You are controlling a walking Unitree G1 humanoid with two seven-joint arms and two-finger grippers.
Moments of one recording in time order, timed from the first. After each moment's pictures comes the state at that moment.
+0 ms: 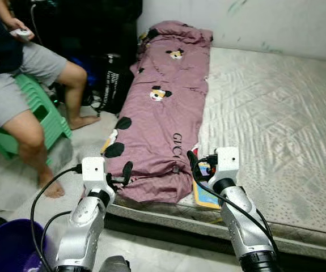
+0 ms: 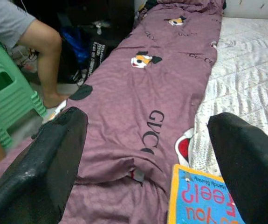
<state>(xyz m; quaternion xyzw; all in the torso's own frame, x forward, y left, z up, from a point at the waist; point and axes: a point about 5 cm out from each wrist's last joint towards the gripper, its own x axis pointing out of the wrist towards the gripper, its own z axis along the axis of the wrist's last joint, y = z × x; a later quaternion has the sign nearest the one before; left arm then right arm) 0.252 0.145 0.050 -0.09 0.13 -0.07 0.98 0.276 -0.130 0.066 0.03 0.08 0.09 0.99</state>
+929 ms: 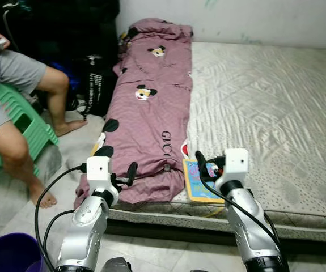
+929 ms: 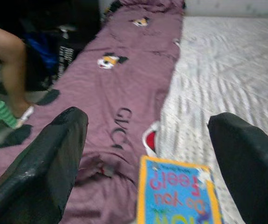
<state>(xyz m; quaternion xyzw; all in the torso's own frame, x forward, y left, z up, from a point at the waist) 0.253 0.139 0.054 -0.09 0.13 -0.09 0.98 0.273 -0.136 0.072 0.03 0.07 0.07 0.99</state>
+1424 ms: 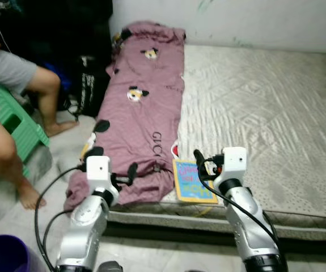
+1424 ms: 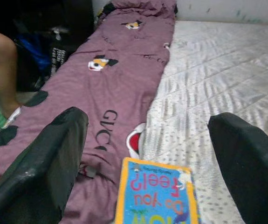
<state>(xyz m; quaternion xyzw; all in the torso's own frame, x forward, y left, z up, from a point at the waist) 0.253 0.139 0.054 -0.09 0.14 -0.09 0.98 0.274 -0.133 0.073 0.03 0.07 0.08 0.99</state>
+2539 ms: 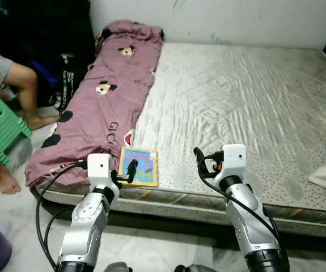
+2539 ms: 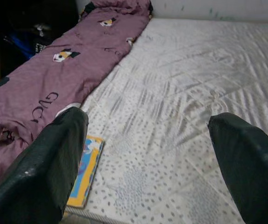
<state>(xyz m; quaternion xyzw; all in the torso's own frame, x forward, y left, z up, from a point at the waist) 0.259 0.143 0.057 -0.07 0.13 -0.07 0.99 0.278 -0.134 0.072 0.02 0.08 0.08 0.99</state>
